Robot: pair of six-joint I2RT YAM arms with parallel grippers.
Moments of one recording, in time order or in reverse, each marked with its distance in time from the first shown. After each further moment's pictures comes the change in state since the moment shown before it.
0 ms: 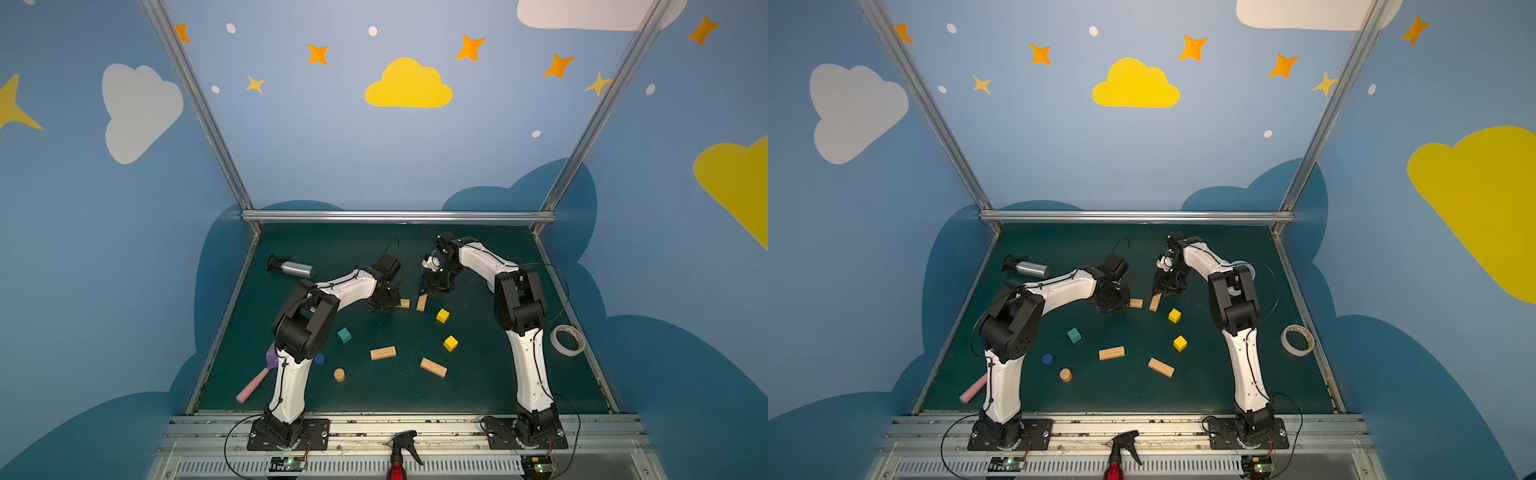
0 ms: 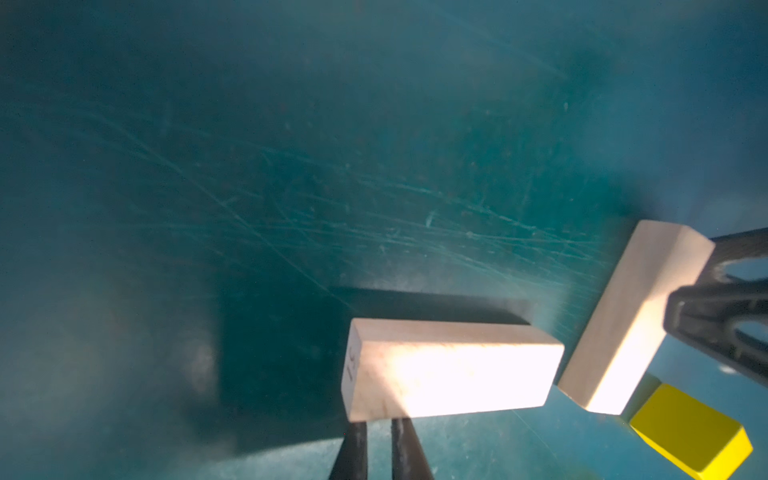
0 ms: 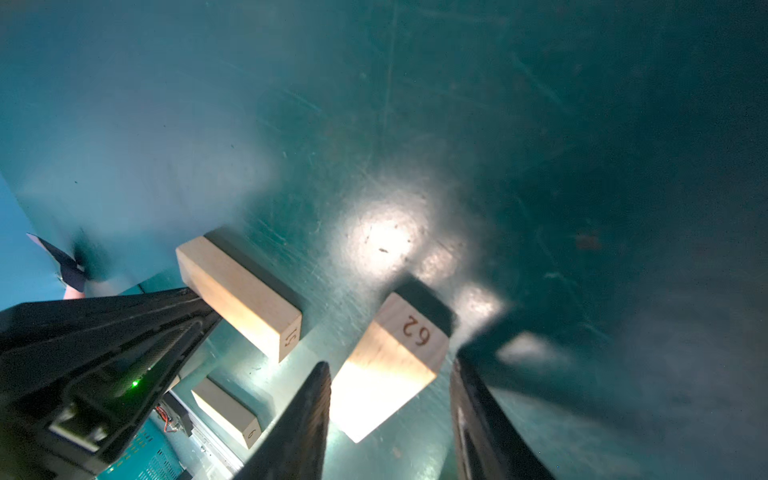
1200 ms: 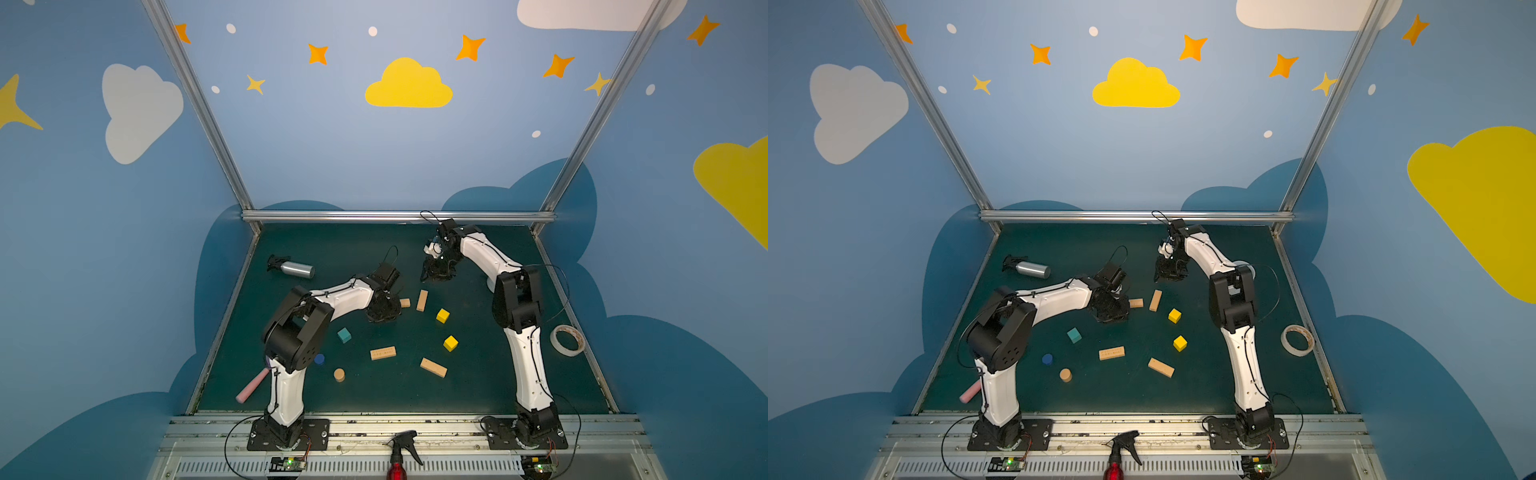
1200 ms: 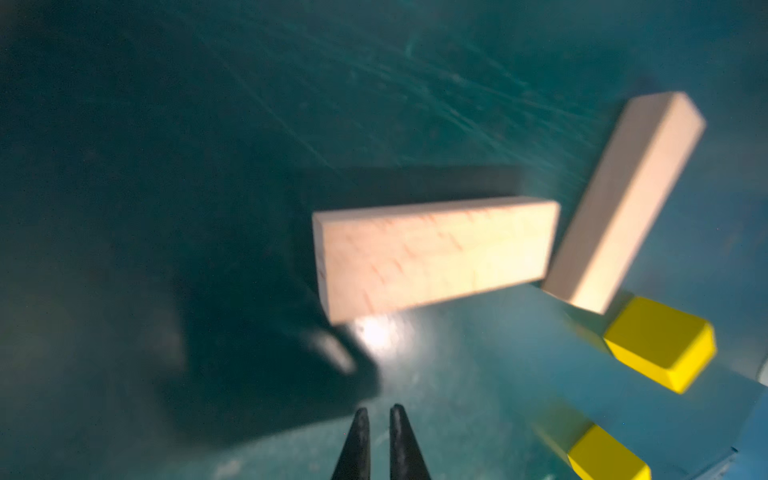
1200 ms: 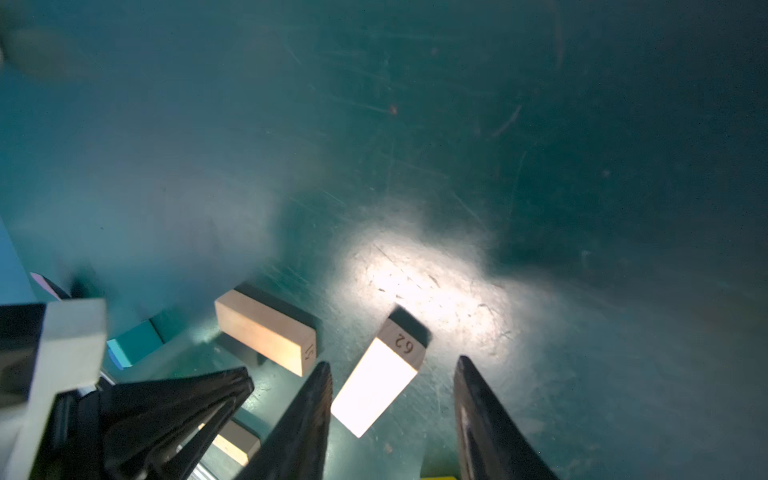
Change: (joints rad) left arm -0.033 -0.084 -0.145 0.070 0.094 -0.061; right arm -0.015 0.058 0.223 -0.094 0.069 0.001
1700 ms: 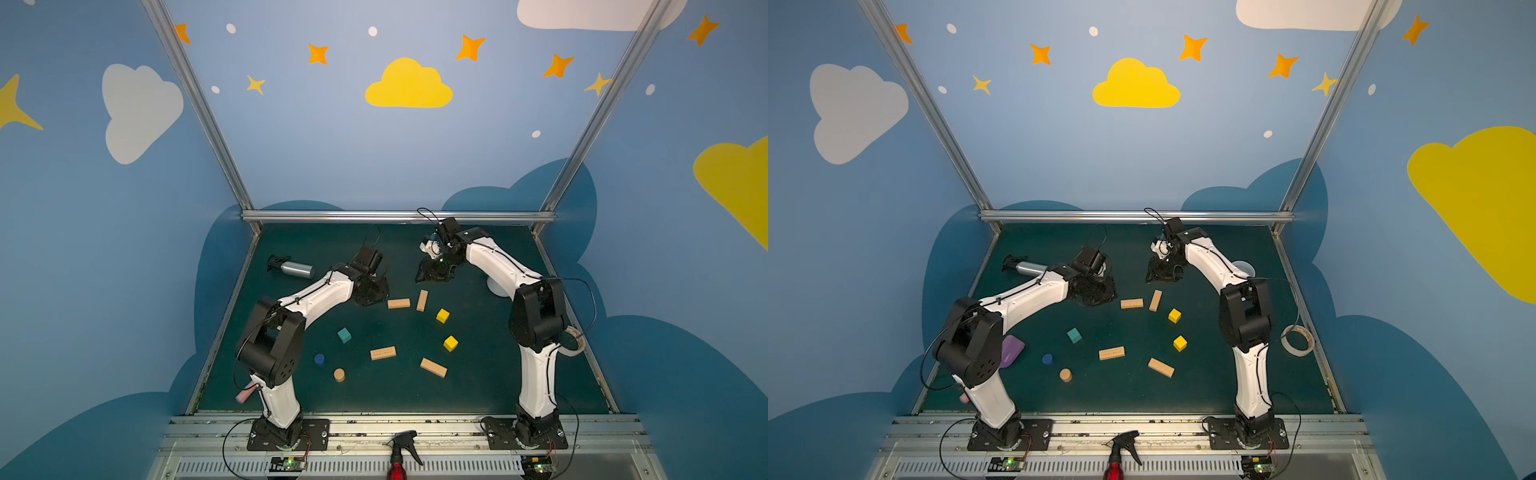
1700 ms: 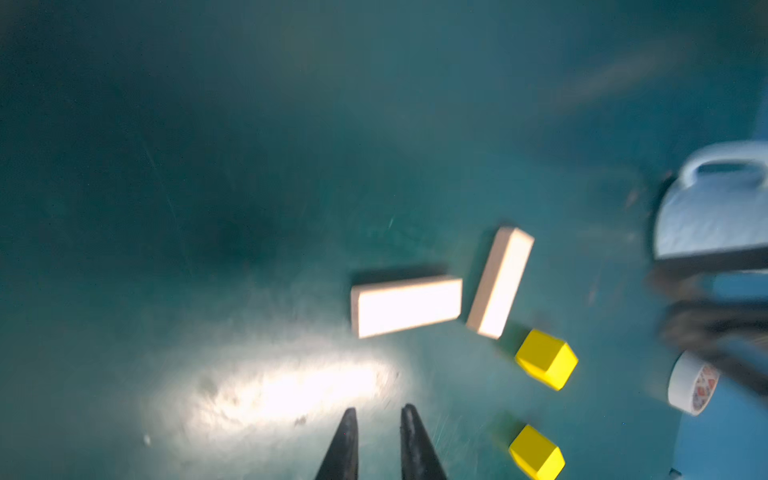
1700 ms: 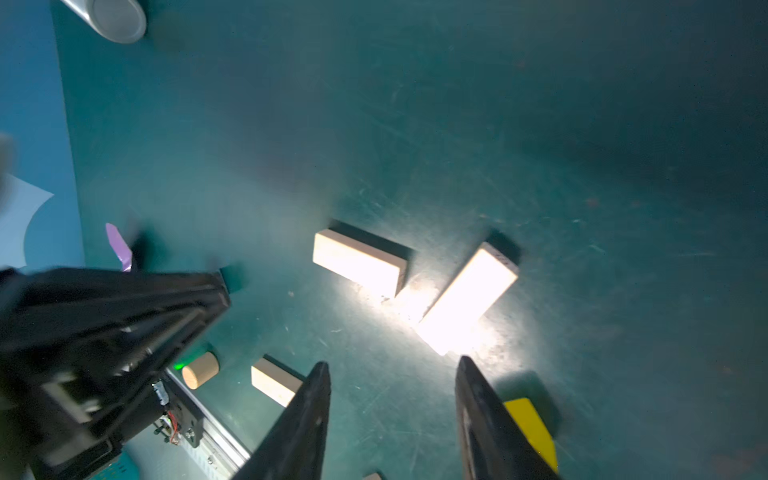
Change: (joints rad) left arm 0.085 -0.187 -0.032 -0.020 -0.029 0.035; right arm 0.062 -0.280 -0.246 0.117 0.001 0.040
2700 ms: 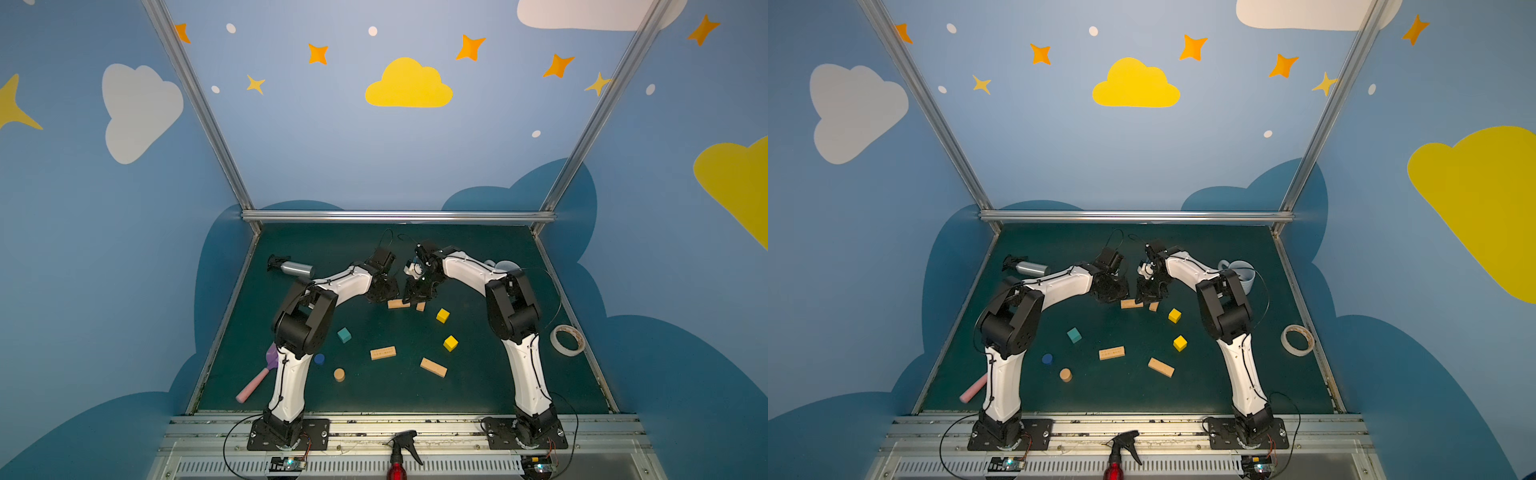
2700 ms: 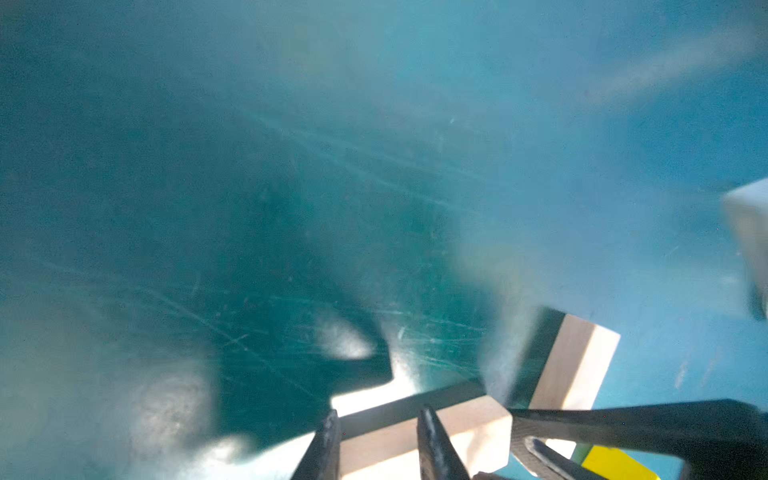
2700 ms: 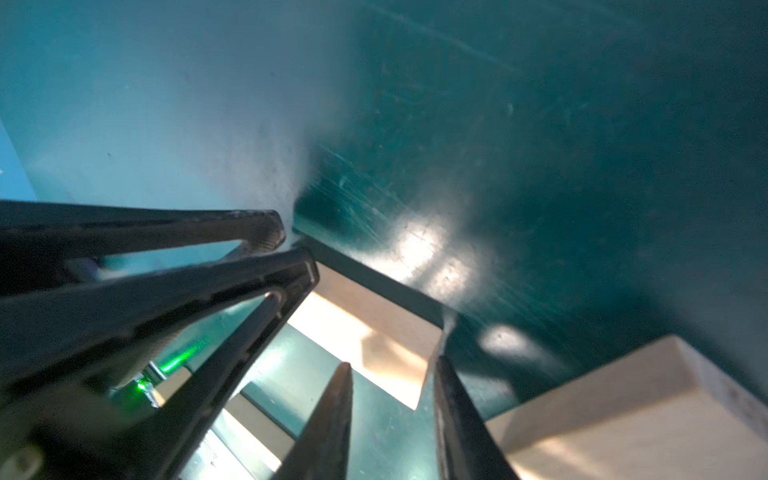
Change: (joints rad) left arm 0.001 0.298 0.216 0.071 -0.043 0.015; right arm 0.097 0.163 -0.084 0.130 -0.073 0.080
